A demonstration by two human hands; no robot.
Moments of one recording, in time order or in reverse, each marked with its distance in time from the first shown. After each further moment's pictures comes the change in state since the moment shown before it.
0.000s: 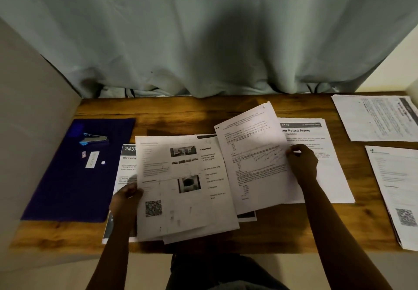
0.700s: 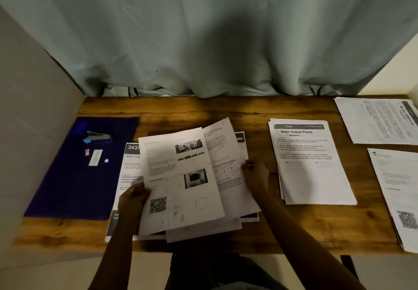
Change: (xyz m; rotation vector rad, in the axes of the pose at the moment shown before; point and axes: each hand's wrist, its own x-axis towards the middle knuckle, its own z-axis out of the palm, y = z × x) left_hand 0.001 -0.004 -0.001 -0.204 -0.195 -0.081; right_hand -0.070 -0.026 0.096 0.048 -0.244 0.042
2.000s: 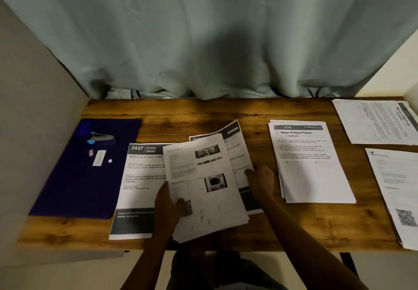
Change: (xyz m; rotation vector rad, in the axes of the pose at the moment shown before) left_hand -0.043 -0.019 0.067 0.403 -0.052 0.278; right_hand -0.002 0.022 -0.003 -0.120 0.053 -0.054
